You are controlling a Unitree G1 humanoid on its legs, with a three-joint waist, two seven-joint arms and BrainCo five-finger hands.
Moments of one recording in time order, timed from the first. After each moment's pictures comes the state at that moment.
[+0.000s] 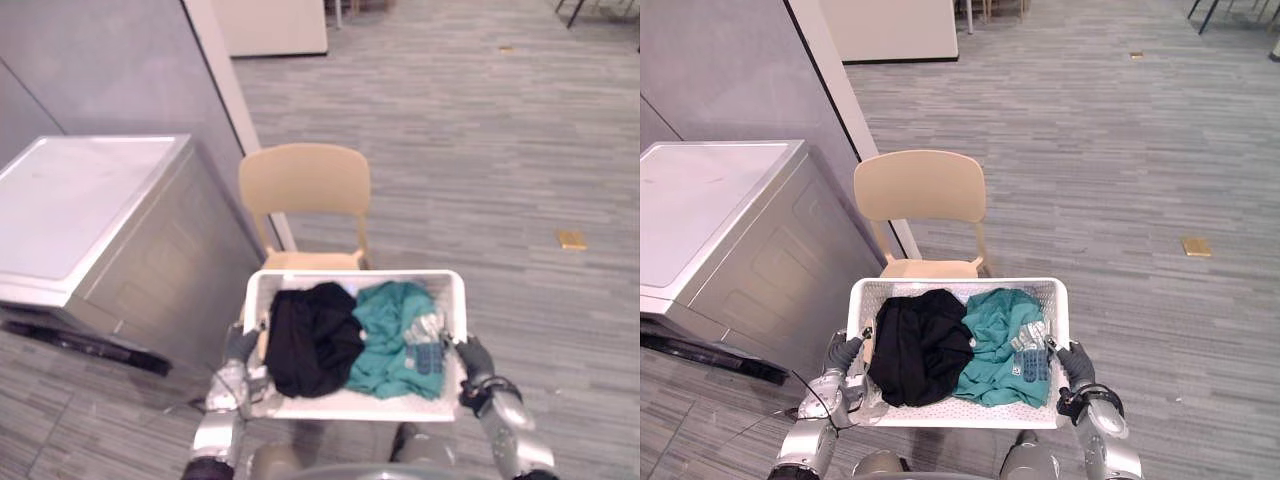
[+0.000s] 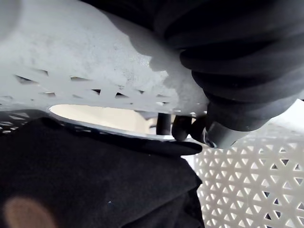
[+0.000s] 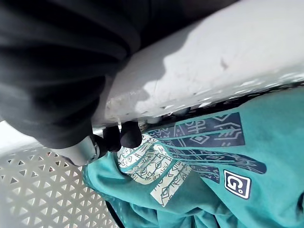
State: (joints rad) left arm 0.08 0.05 0.01 0.35 -0.11 -0.03 0.15; right arm 0.13 -0.21 -0.10 0.38 0.42 -0.04 0.15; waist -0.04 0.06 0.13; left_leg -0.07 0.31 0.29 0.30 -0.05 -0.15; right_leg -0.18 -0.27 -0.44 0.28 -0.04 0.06
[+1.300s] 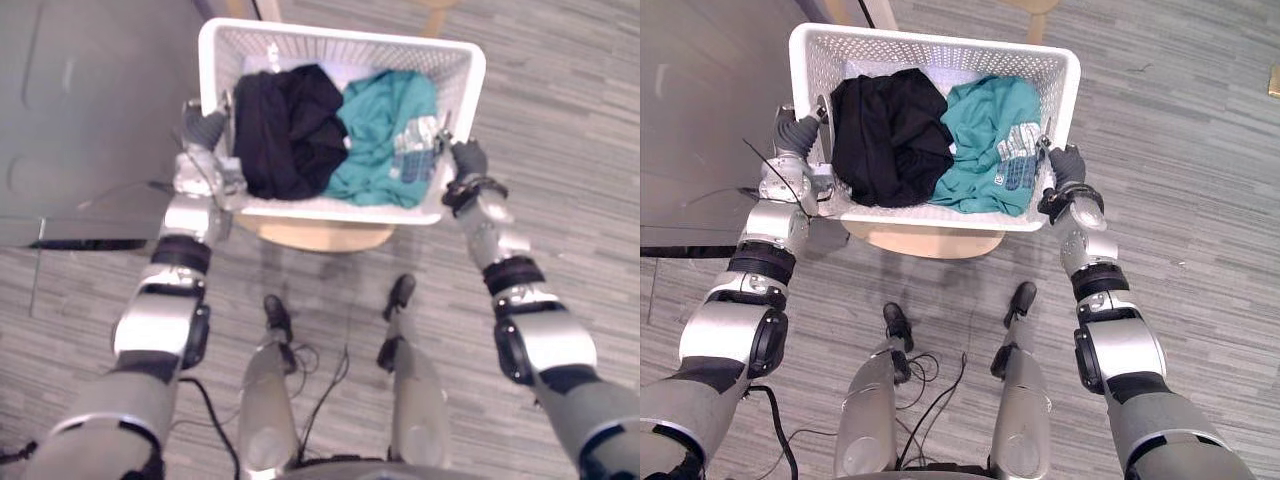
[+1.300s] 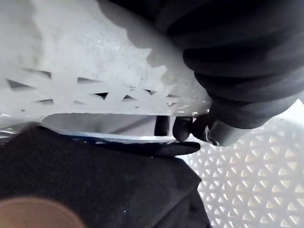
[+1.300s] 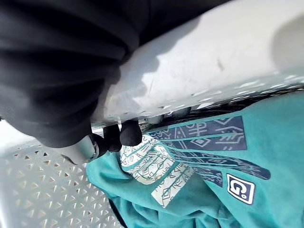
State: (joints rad) left arm -1.05 0.40 -0.02 0.87 -0.17 -0.03 0.25; right arm -0.96 -0.34 0.01 0.87 0.67 -0.06 0.02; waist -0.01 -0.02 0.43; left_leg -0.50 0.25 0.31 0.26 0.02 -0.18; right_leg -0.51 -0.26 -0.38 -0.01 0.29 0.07
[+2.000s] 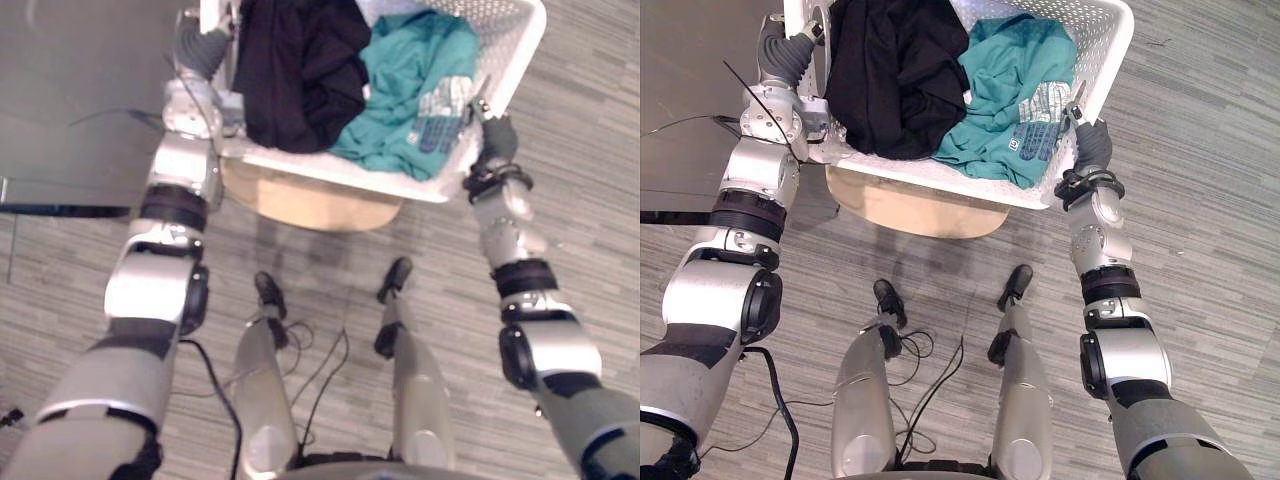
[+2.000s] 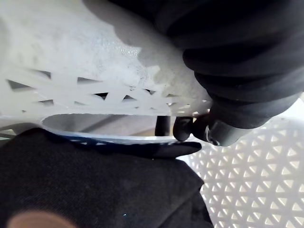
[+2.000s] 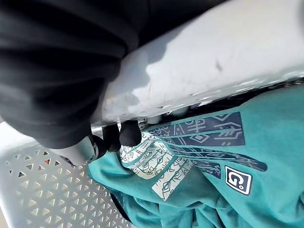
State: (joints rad) left arm -1.25 0.42 -0.03 0.87 -0.07 0.00 0.22; right arm -0.91 -0.34 -0.07 0.70 0.78 -0.09 0.02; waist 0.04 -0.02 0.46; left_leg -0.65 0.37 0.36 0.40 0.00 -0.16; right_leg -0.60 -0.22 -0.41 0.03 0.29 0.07
